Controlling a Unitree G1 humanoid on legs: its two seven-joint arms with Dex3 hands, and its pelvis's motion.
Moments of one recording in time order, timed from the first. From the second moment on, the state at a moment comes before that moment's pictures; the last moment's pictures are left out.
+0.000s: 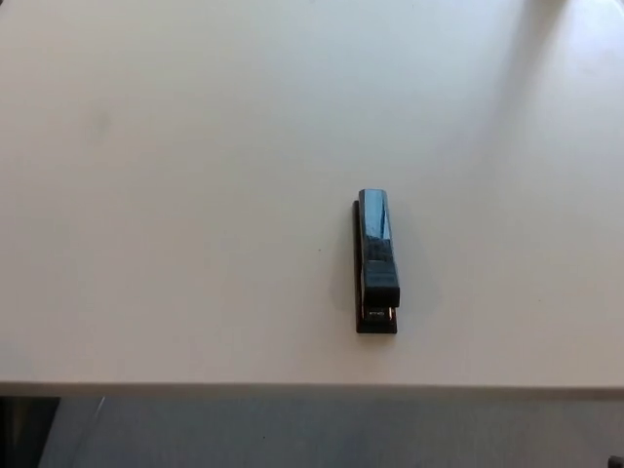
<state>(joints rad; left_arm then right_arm) -0.13 0.54 0.23 1.12 -0.03 -0.13 -0.33 -0.22 -0.37 -0.21 1.28 -0.01 -0.22 0.30</state>
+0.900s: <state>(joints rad) -0.15 0.54 0.24 1.15 -0.05 -0.14 -0.35 -0.06 -0.55 -0.82 1.29 0.20 -0.25 0.04</state>
